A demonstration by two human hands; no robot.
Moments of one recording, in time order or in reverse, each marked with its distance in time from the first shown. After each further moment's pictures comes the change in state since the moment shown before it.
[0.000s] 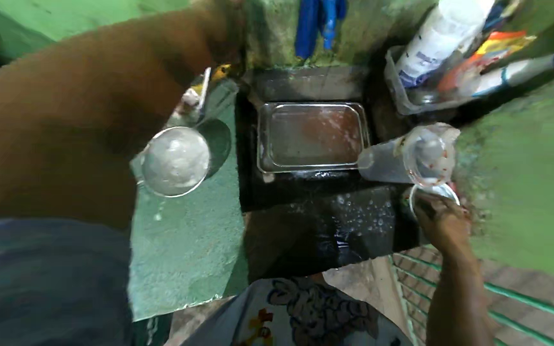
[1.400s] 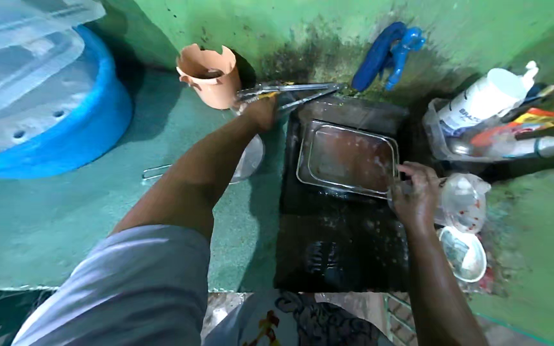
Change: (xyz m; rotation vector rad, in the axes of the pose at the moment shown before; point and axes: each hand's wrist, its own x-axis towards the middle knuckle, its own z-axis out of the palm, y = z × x) left_hand -0.087 -0.092 0.099 -0.059 -0.060 -0.223; right_hand 0.050 -0.179 0.020 0.255 0.404 -0.642
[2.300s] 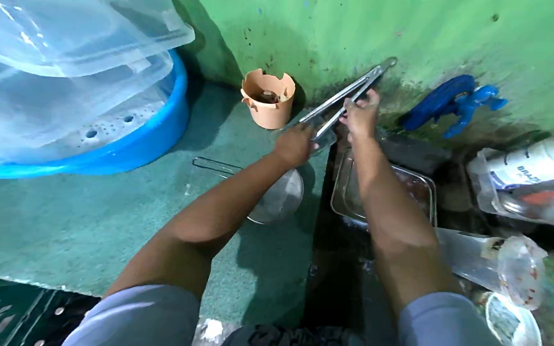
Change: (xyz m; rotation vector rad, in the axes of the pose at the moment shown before) left_hand -0.041 -0.029 -0.006 -0.213 0.185 -0.008; right_hand 0.227 -0.181 0.201 0.931 -0.095 0.465
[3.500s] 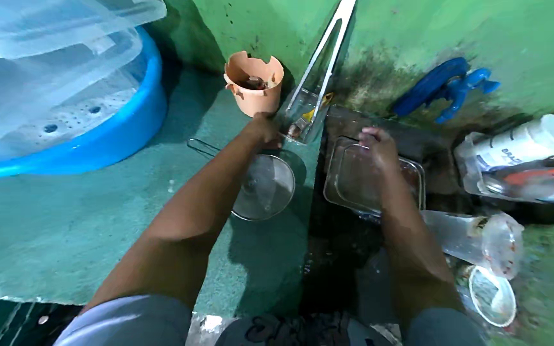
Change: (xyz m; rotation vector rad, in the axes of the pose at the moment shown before) left_hand 0.005 -0.043 -0.010 -0.725 -0.108 -0.545; right_hand -0.041 0.044 -0.120 -0.346 -0.161 0.113
